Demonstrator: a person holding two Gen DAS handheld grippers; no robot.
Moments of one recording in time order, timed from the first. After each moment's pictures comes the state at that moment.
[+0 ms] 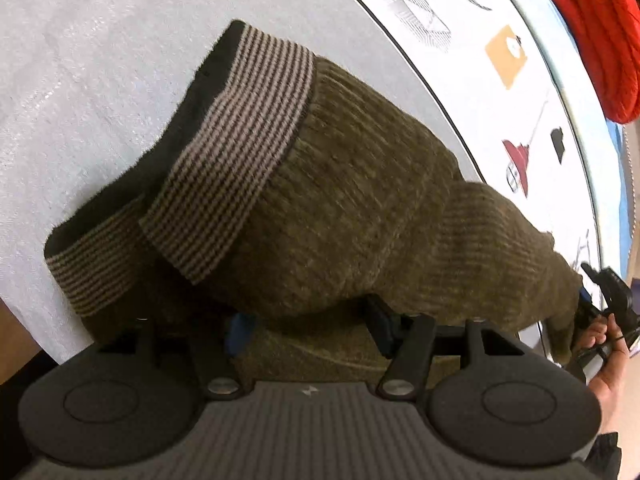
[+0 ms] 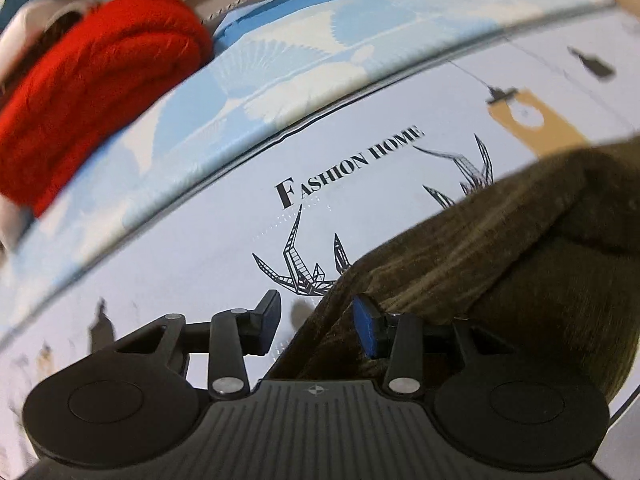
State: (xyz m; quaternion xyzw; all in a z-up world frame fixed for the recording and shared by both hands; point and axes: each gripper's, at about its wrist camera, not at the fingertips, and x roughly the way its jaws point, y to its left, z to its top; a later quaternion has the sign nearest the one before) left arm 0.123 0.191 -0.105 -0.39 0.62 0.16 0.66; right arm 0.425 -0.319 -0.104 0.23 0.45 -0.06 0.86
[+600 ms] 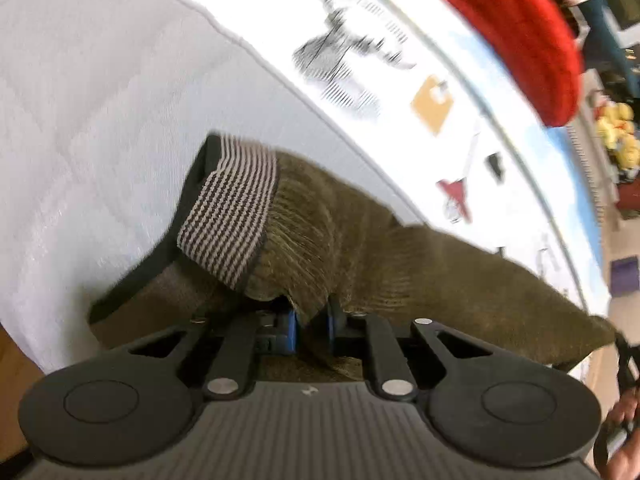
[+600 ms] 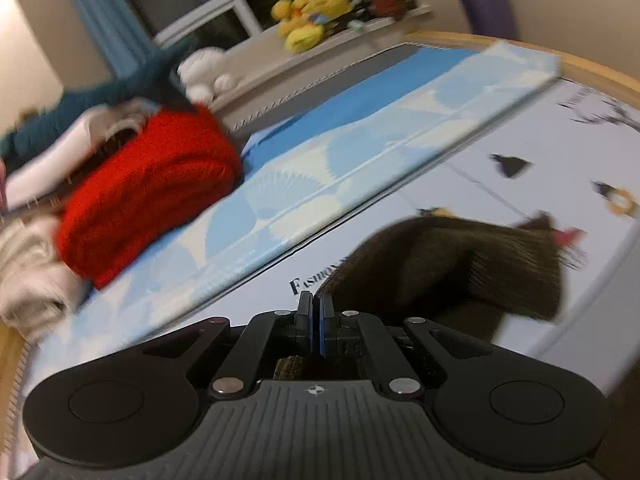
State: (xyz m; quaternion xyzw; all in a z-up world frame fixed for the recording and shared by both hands) left arm 0.107 0.191 -0.045 -0.34 0.53 0.11 0.77; right arm 0.274 -0.392 0.030 0.28 0.31 -0.07 0.91
